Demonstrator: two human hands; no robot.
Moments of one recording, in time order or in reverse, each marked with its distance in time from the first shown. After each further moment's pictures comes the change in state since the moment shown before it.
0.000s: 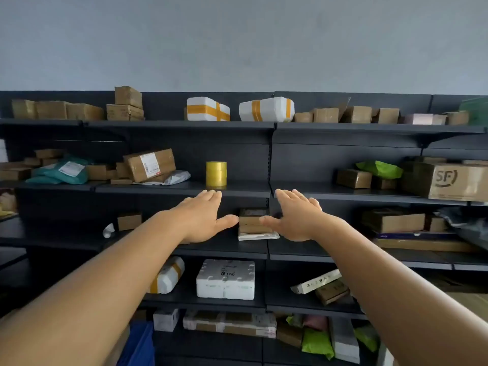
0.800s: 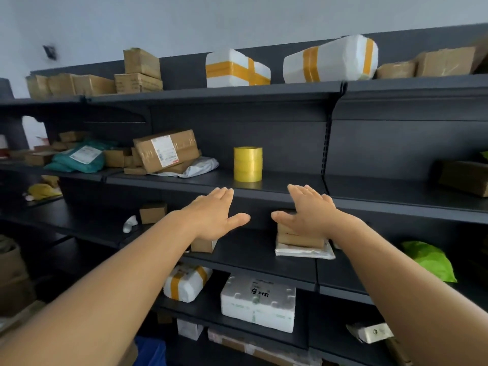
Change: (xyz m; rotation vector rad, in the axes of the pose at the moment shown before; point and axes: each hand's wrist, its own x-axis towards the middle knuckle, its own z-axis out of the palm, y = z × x) left_hand 0.257 -0.089 0.067 0.030 -0.072 -0.180; right_hand 0.299 0.052 0.104 0.073 -0.063 -0.147
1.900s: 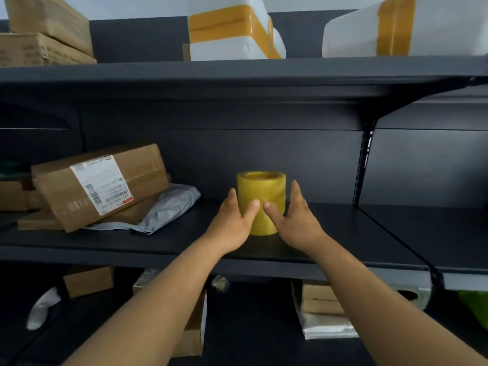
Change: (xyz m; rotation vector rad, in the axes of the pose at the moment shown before) left_hand 0.342 -0.127 0.042 -0.823 0.181 0.100; right_hand 0.333 -0.024 0.091 0.587 0.271 0.239
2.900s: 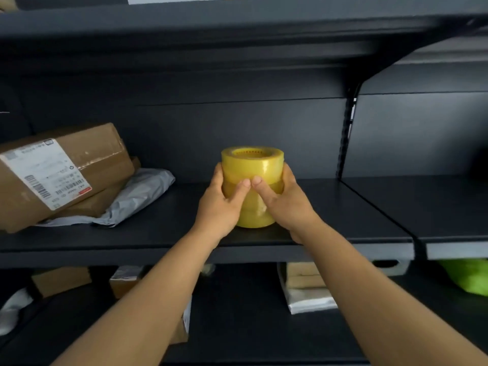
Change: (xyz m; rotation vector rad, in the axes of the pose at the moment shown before) left_hand 0.031 -0.007 0.042 -0.393 0.156 0.082; right_hand 0.019 0.035 0.000 0.396 0.042 0.061
